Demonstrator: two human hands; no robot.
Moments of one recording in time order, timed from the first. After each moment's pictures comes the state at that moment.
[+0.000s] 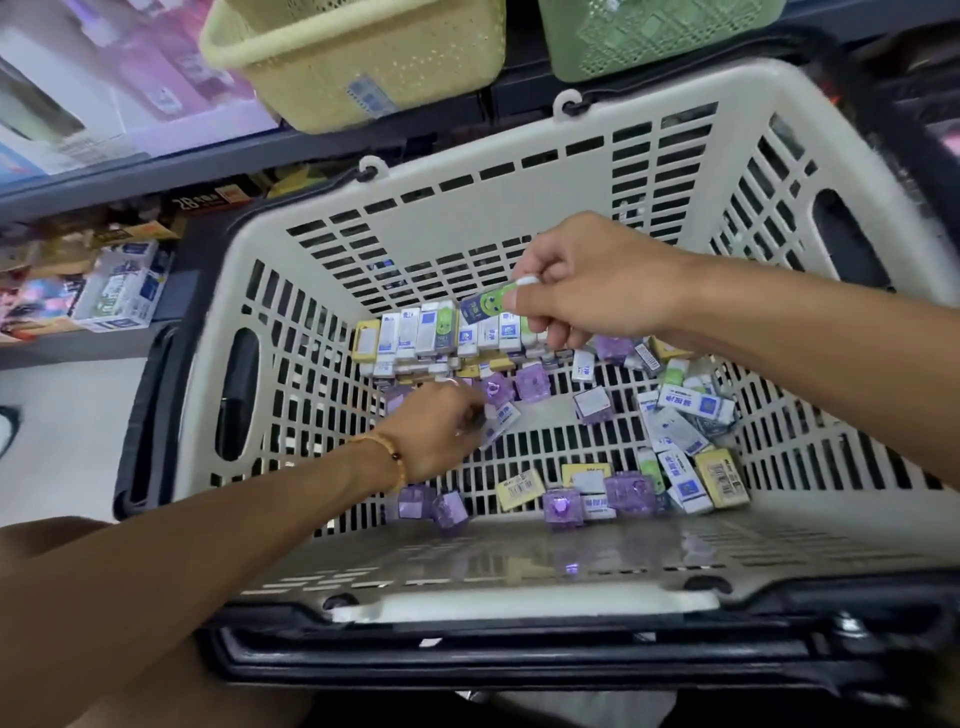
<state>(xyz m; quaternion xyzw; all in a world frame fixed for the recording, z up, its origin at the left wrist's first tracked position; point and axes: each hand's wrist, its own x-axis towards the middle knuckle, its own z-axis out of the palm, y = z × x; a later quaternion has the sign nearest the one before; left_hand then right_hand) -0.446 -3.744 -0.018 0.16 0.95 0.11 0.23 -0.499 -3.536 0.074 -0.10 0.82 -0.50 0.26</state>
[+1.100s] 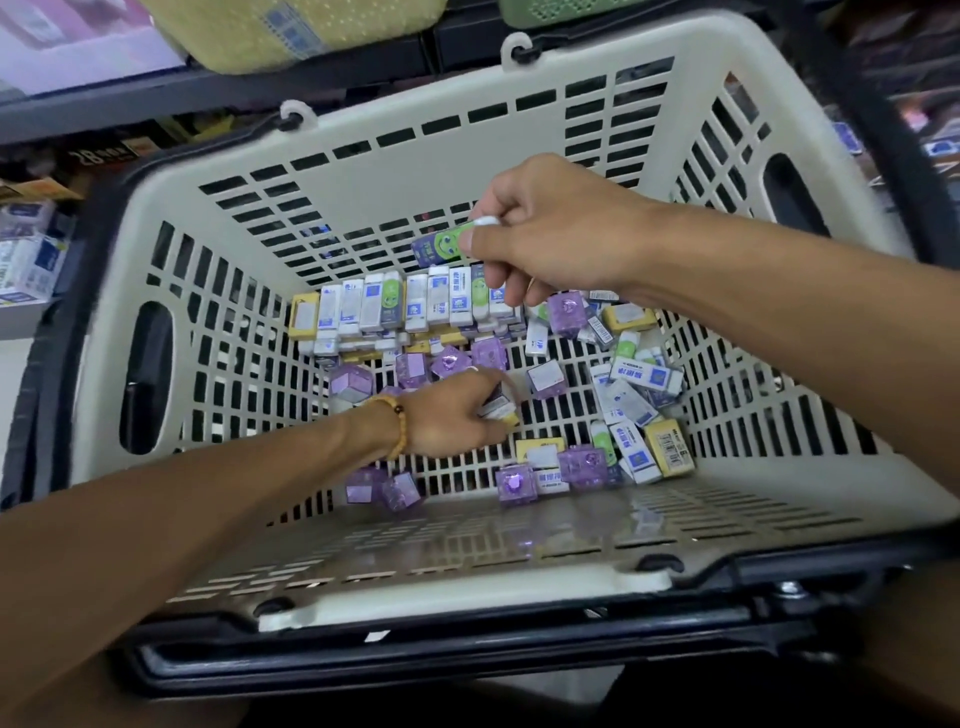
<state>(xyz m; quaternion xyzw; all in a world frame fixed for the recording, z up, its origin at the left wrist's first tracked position) -0.455 -3.692 -0.027 0.18 0.86 0.24 0.42 -0.511 -3.531 0.070 -0.09 0.83 -0.50 0.24</state>
